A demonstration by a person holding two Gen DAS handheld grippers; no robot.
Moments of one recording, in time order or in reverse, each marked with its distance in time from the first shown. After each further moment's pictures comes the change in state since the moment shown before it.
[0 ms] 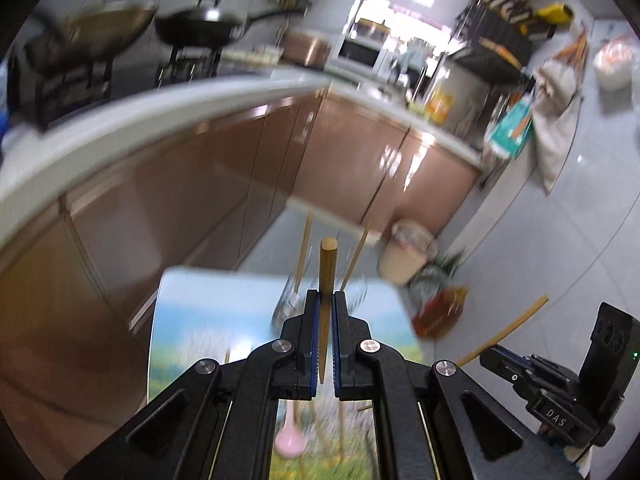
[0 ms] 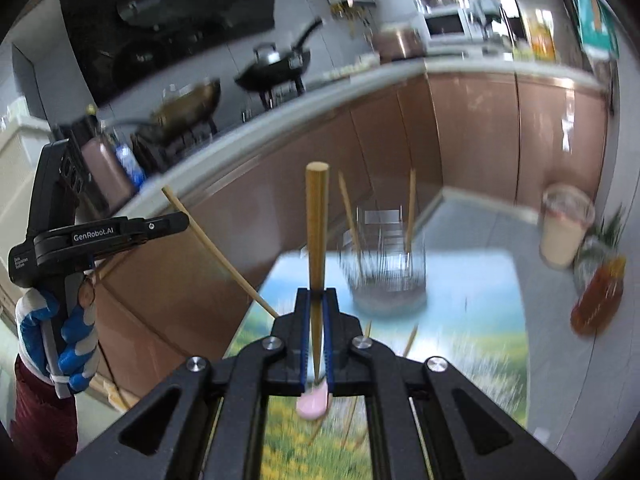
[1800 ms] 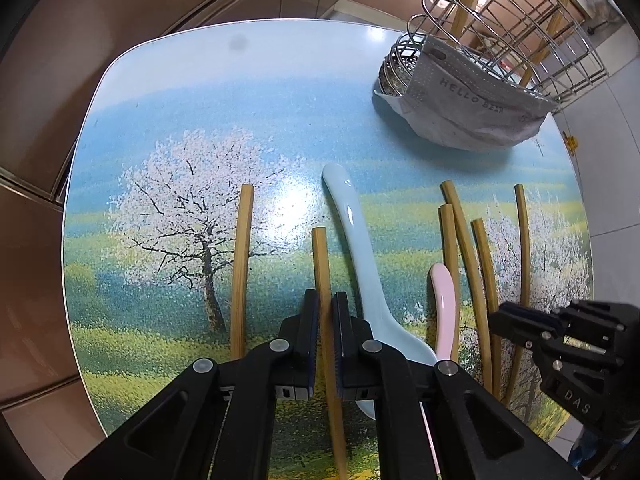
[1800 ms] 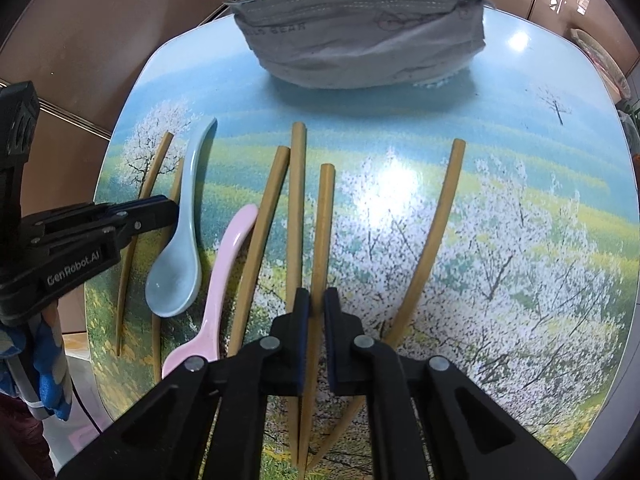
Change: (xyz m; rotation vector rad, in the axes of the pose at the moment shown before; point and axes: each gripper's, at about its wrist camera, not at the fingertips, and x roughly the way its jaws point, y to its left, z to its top) left arm 0.277 0.103 -0.183 0.014 0.681 0.183; right arm 0.320 -0.045 -0.182 0.128 0.780 -0.104
